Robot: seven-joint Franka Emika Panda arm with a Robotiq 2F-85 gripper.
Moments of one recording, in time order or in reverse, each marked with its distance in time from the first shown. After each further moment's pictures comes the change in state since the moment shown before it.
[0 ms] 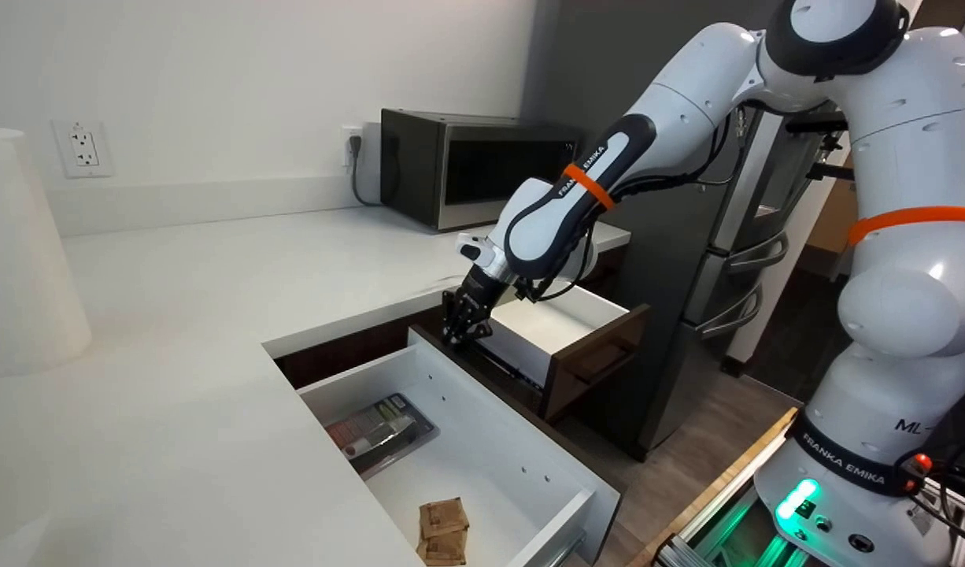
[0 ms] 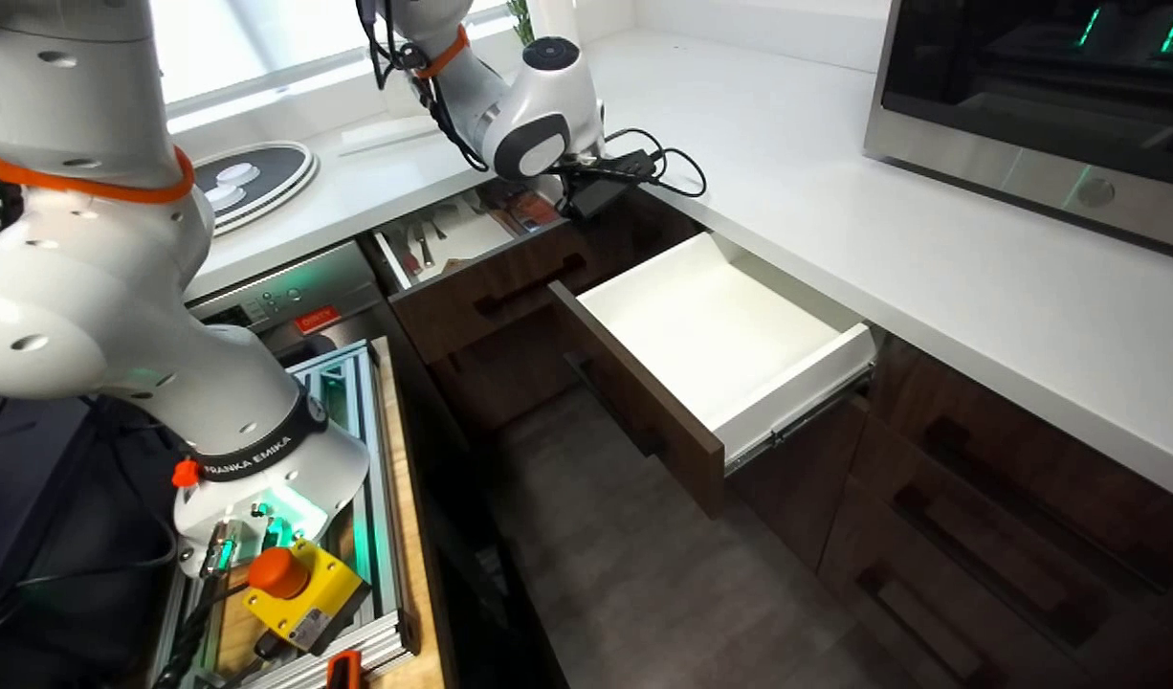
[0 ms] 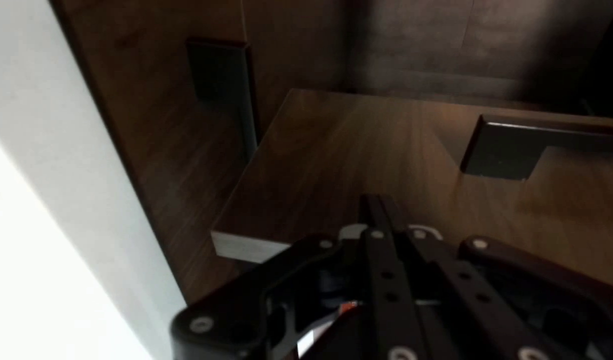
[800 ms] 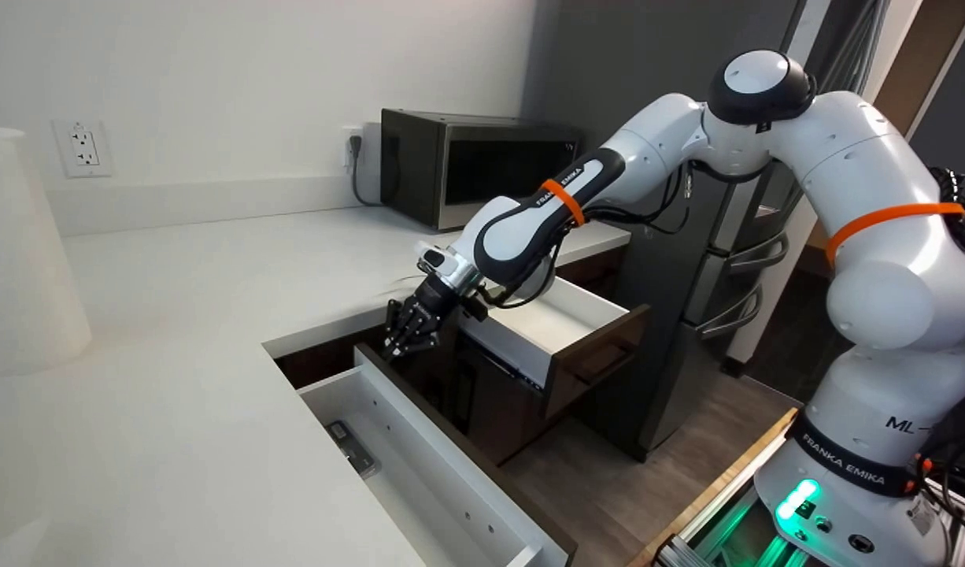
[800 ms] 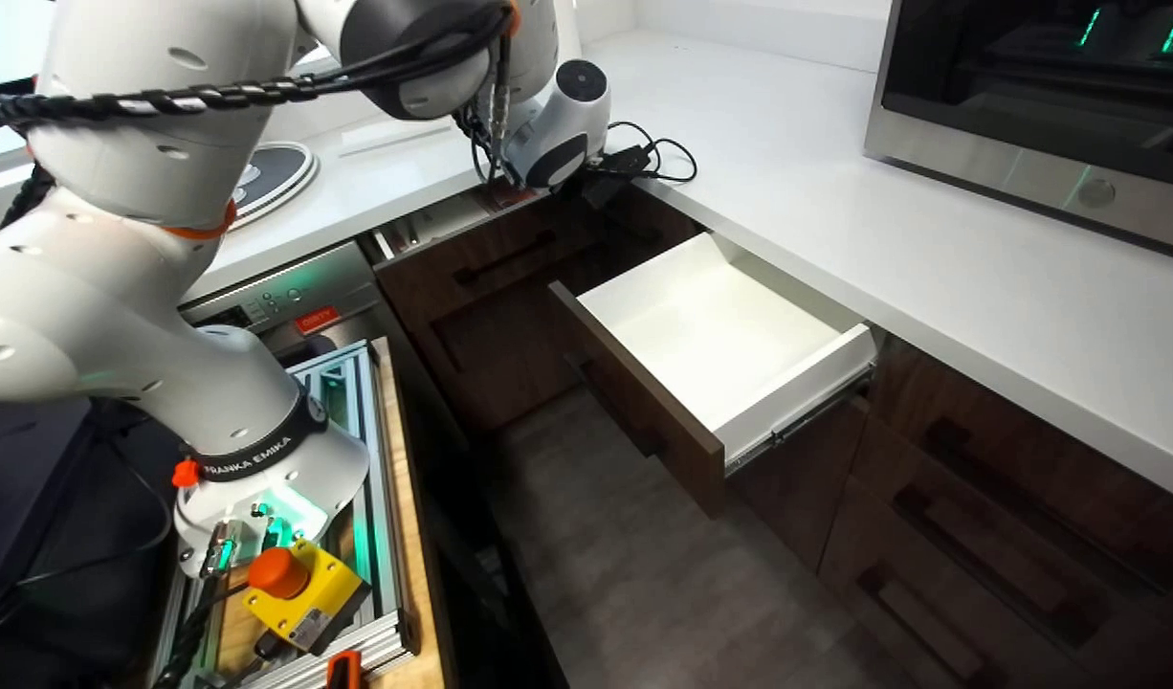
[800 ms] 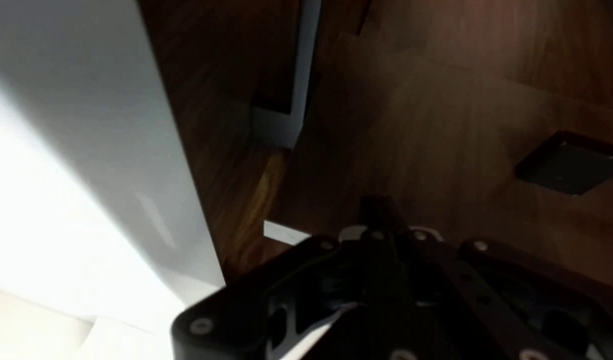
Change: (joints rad) arm -0.150 0.396 0.255 0.224 -0.236 -0.020 -0.086
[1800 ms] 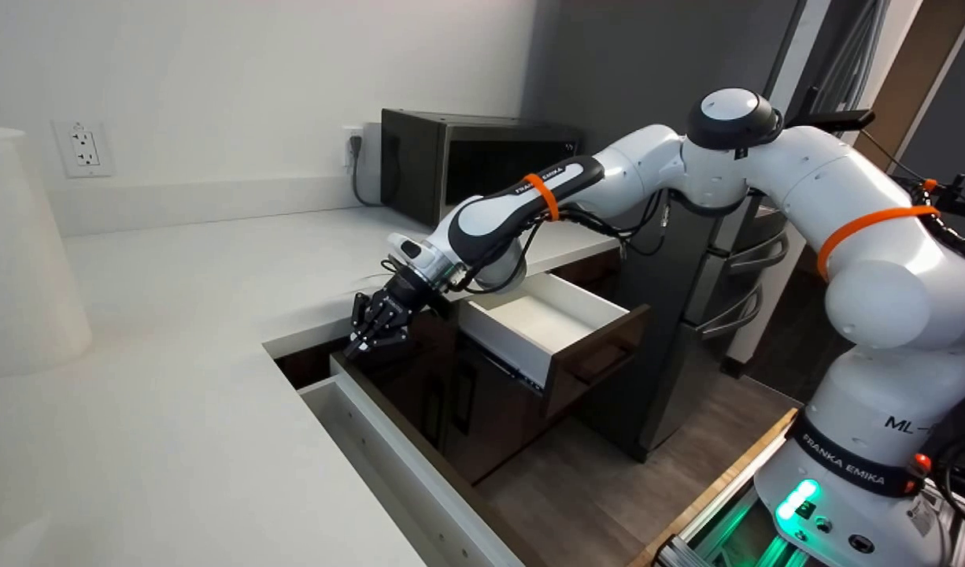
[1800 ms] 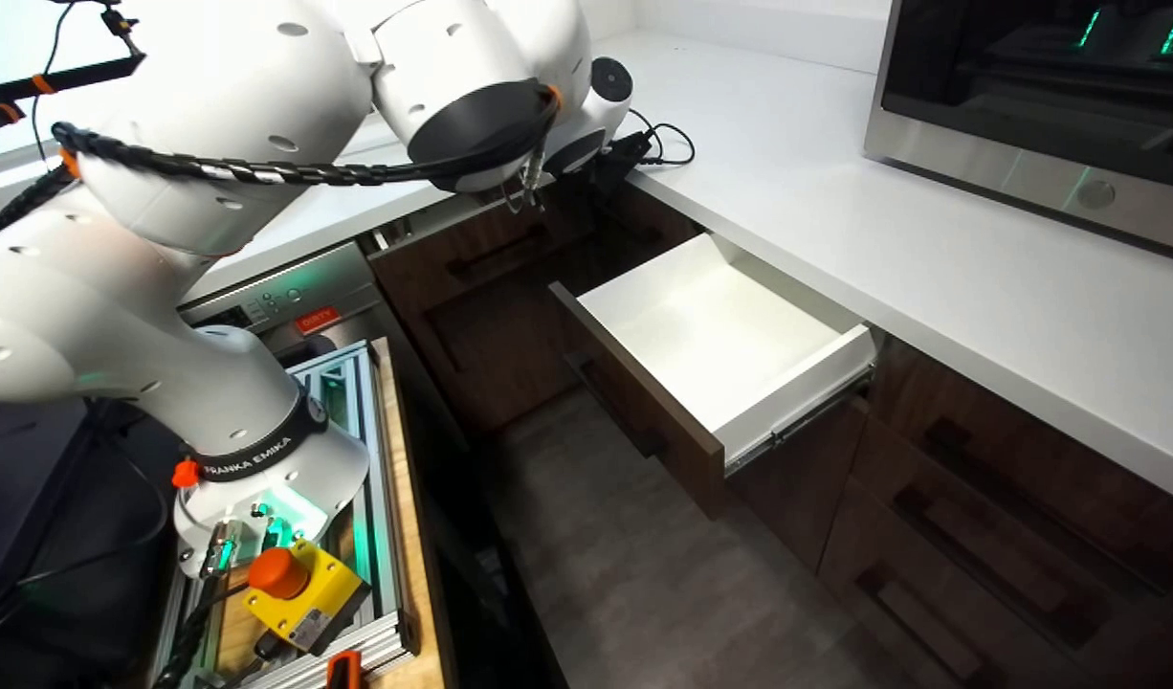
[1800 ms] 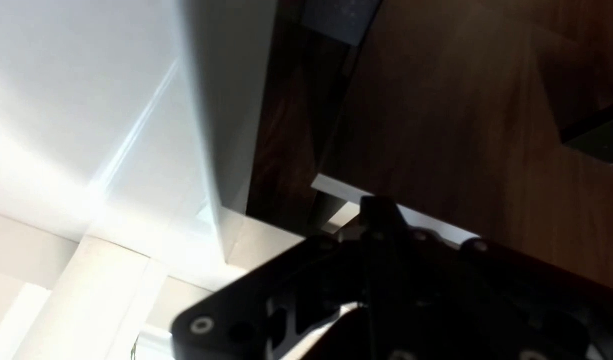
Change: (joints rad) arm -0.017 0.199 0.121 0.179 -0.015 -0.159 -0.142
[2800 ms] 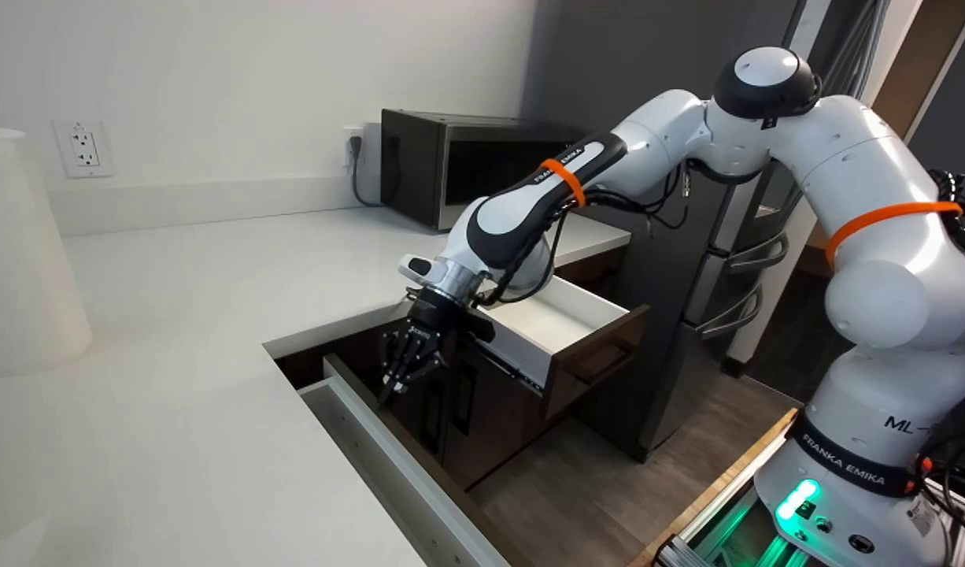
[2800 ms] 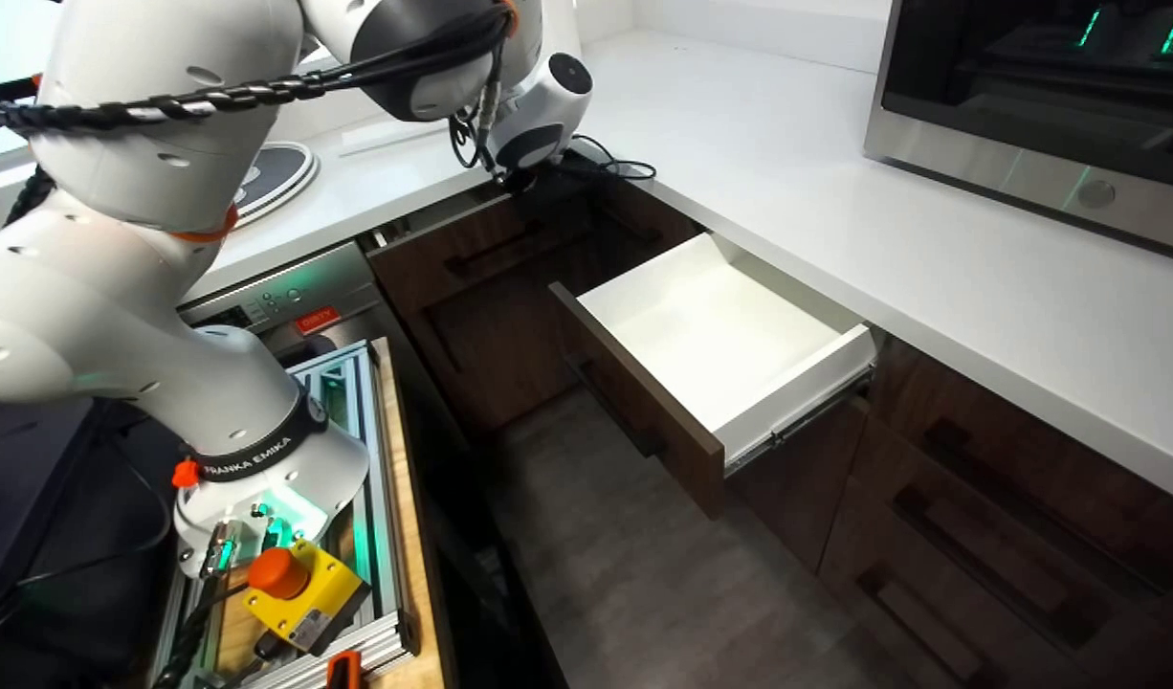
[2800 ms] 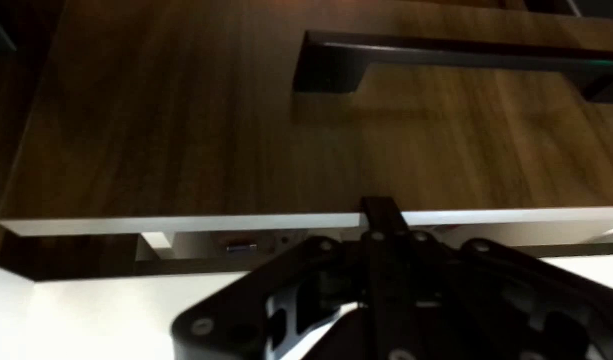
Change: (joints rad) arm -0.008 -0.195 0.004 -0.225 0.169 -0.116 0.282
